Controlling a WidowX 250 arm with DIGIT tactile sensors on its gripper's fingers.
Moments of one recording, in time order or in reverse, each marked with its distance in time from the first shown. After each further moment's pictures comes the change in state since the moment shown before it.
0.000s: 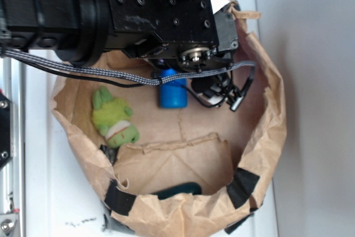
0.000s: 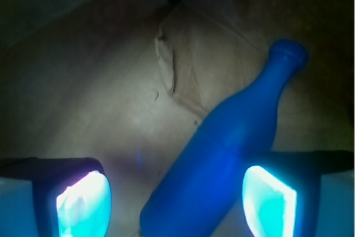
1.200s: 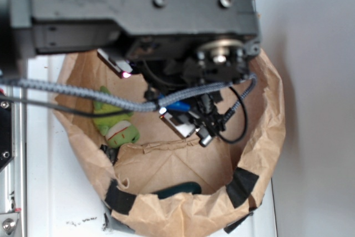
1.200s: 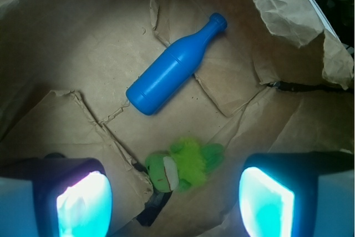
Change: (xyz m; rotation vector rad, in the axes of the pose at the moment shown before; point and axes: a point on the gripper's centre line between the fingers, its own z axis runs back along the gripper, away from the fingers) arm -0.039 0.008 0.099 0.135 0.195 -0.187
